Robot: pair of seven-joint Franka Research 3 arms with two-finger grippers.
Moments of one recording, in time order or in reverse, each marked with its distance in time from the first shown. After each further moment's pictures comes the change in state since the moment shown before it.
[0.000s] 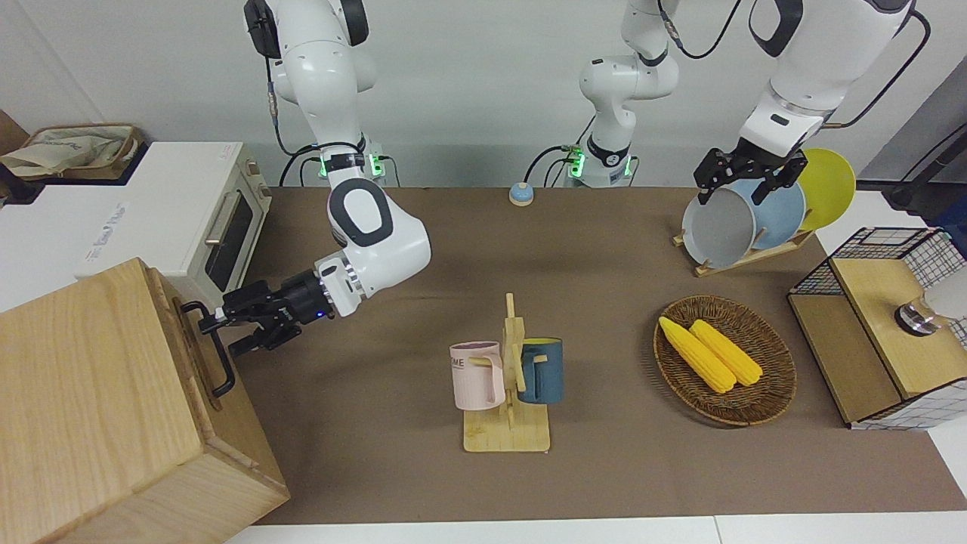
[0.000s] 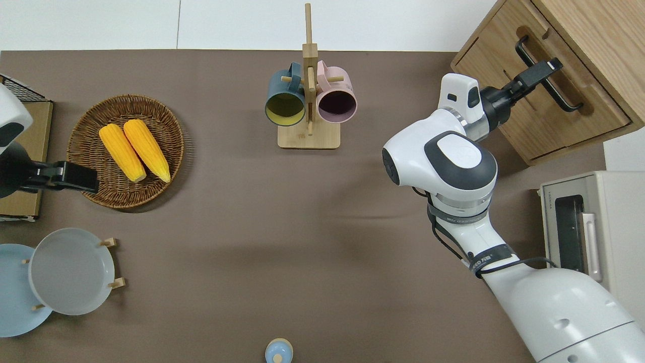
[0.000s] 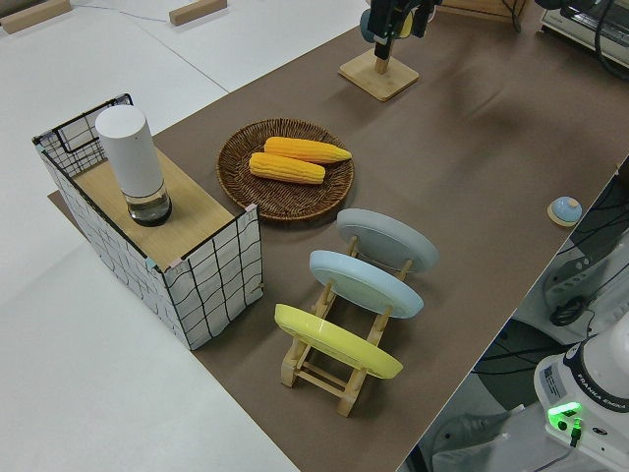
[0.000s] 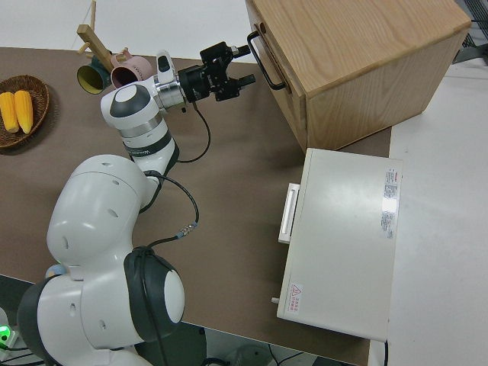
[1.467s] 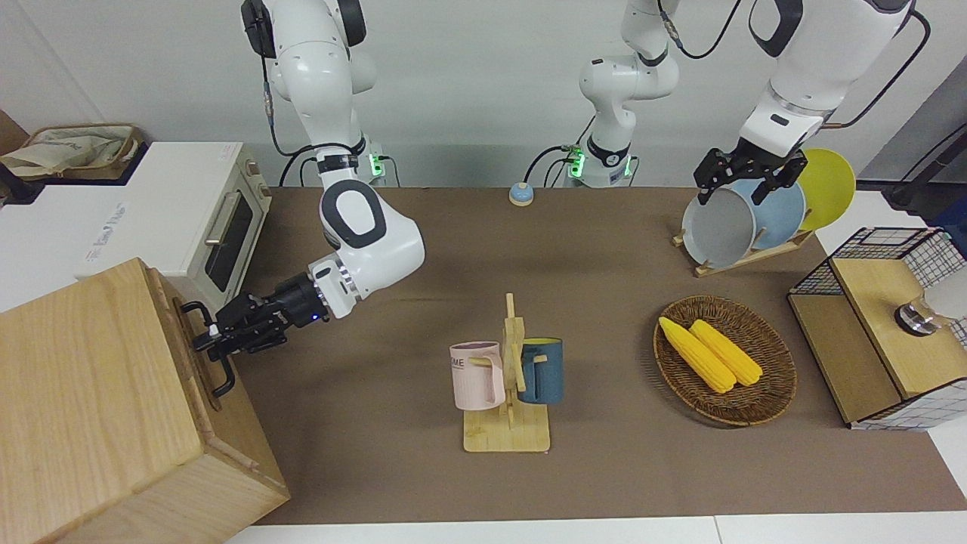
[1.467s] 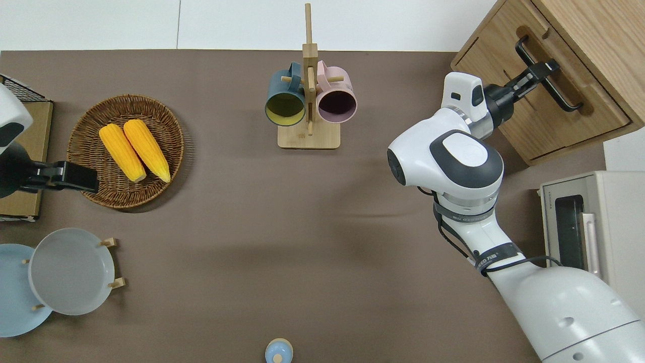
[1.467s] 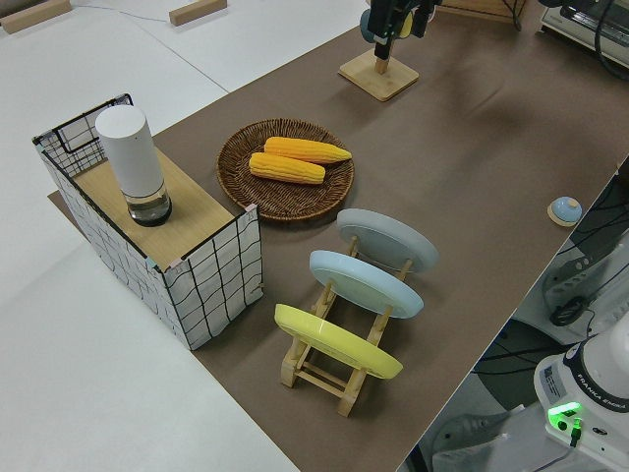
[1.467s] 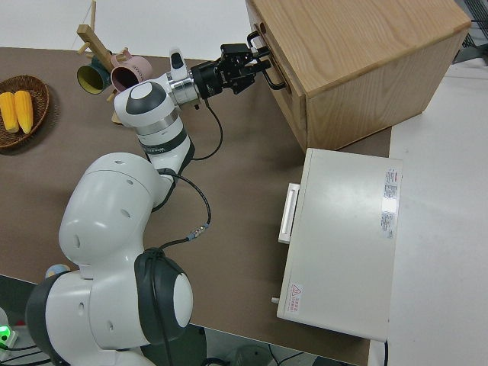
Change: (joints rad) left arm 0.000 0.000 0.000 0.000 0.000 0.000 0.000; right arm -0.015 -0.002 0.001 -0.003 -0.025 0.036 0.008
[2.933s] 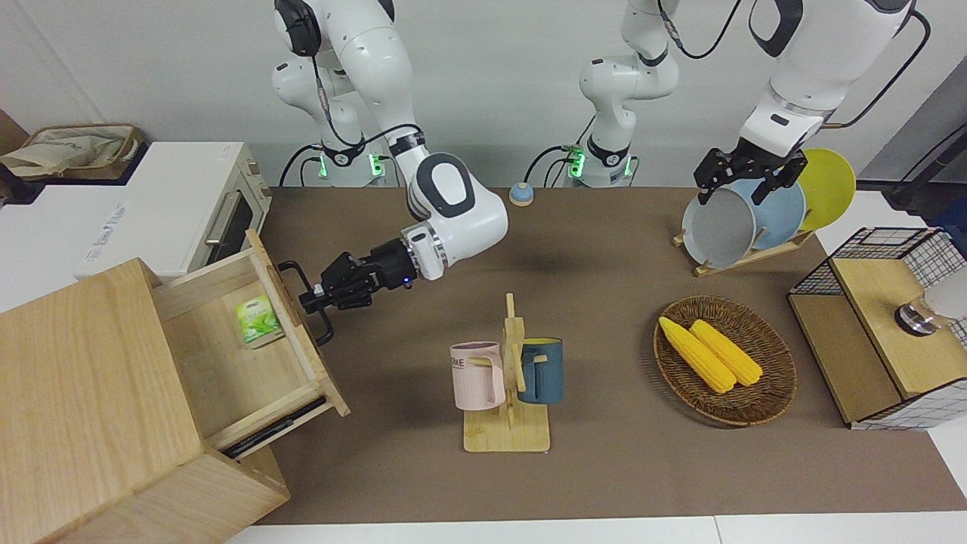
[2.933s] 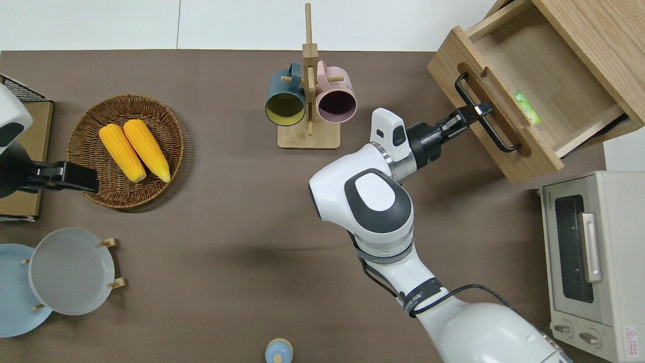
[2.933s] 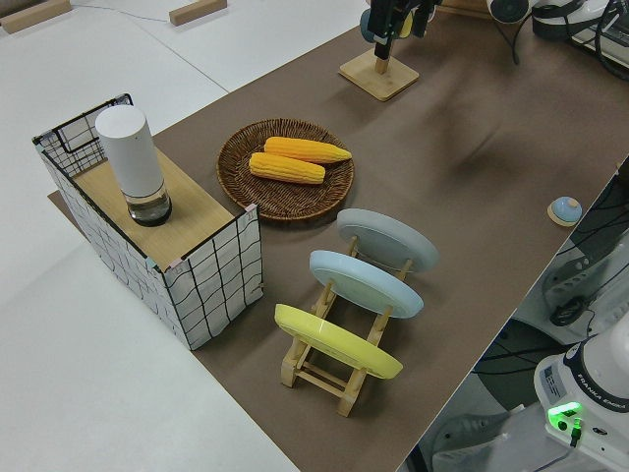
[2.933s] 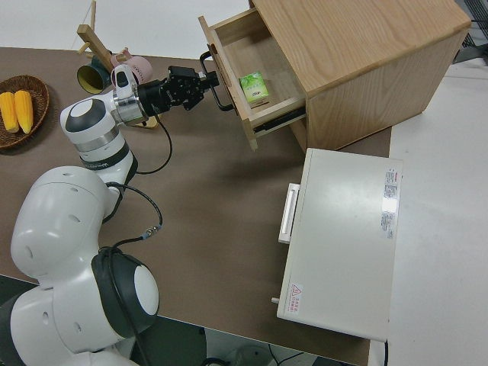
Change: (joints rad) left arm 0.000 0.000 0.000 0.000 0.000 0.000 0.000; right arm 0.267 -0.002 0.008 -0.007 0.181 -0.289 0.021
